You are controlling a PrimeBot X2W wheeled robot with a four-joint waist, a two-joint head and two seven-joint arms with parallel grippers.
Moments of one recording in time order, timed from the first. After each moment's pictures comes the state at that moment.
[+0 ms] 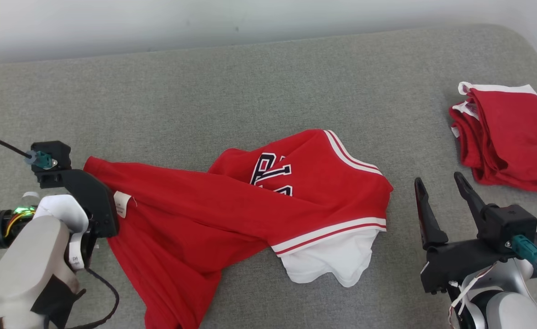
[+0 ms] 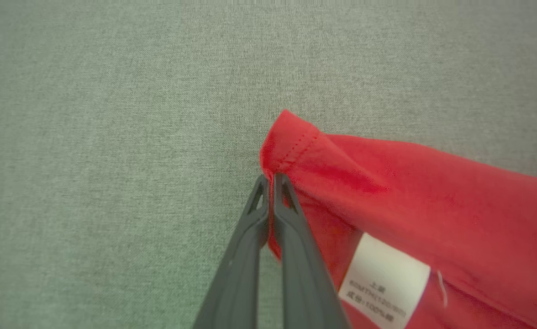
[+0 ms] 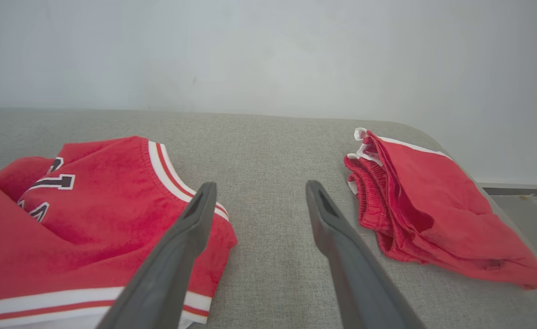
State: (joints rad) left arm -0.76 0.39 -0.46 0.76 -0.64 0.13 0.33; right arm -0.14 -0.07 -0.03 -0.07 0.02 0.13 0.14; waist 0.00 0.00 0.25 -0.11
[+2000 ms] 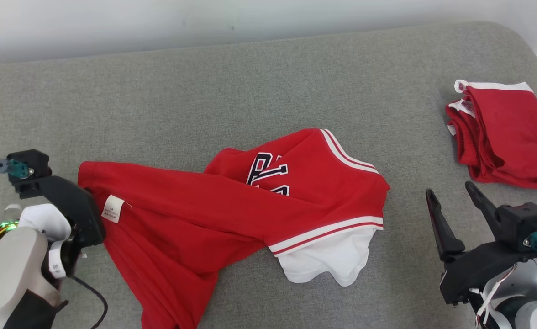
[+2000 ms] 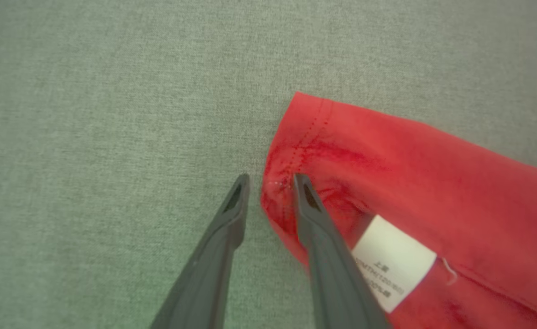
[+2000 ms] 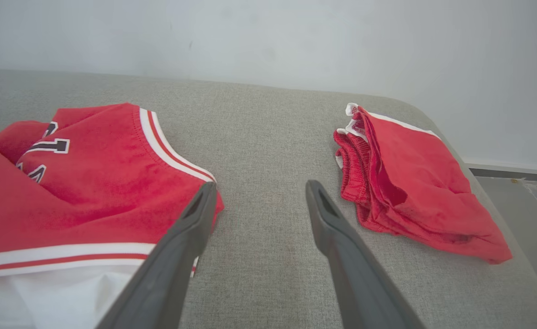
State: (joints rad) left arm -0.67 0.46 -0.43 0.59 -0.75 0.18 0.43; right arm -0.07 -0.16 -0.02 -0.21 0.10 0.13 0.34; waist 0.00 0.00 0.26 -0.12
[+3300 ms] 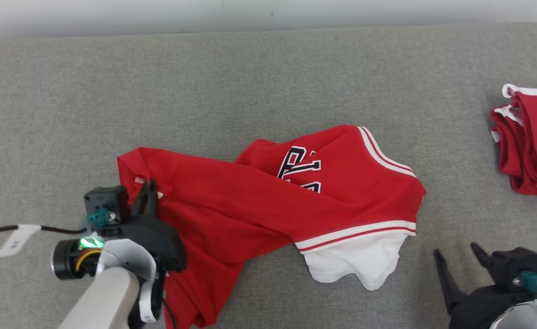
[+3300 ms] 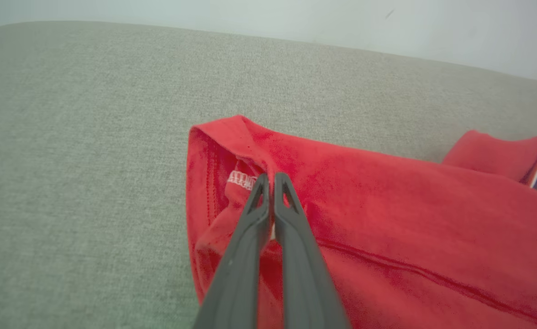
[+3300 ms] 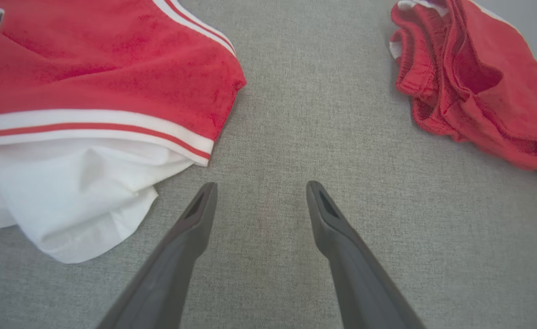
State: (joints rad) left arm -0.49 0.31 -0.50 0.30 -0.64 0.33 0.05; right arm 0.10 -0.16 -0.06 -0.23 0.08 0.13 0.45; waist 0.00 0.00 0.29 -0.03
